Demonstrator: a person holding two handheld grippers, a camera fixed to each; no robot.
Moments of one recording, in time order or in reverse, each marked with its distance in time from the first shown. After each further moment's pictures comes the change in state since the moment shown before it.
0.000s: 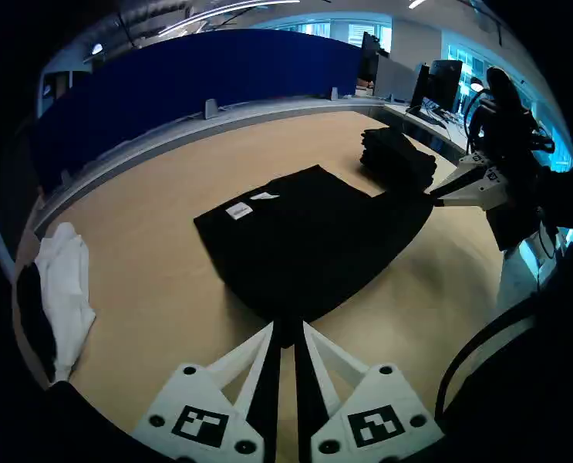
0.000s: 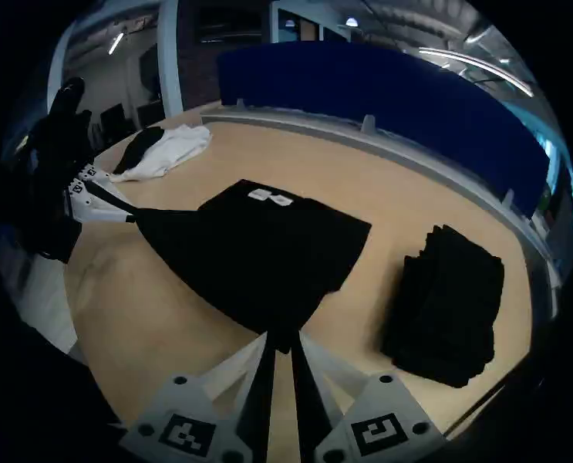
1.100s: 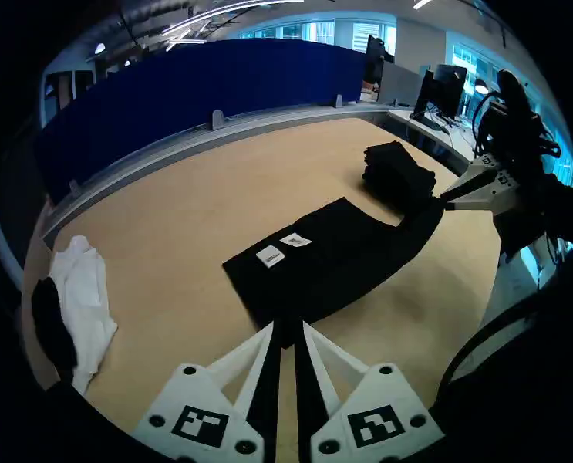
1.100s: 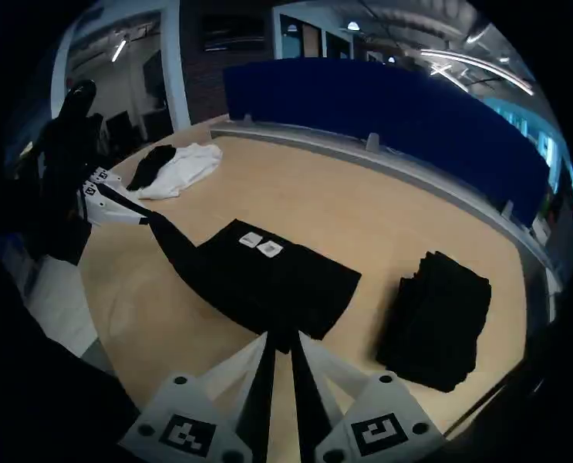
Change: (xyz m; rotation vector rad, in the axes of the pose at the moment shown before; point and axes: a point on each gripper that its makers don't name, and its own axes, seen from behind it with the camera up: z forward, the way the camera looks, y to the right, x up) left arm 0.040 -0.010 -0.026 0.023 -0.016 -0.005; right arm 0.042 -0.012 -0.031 0.036 0.012 0.006
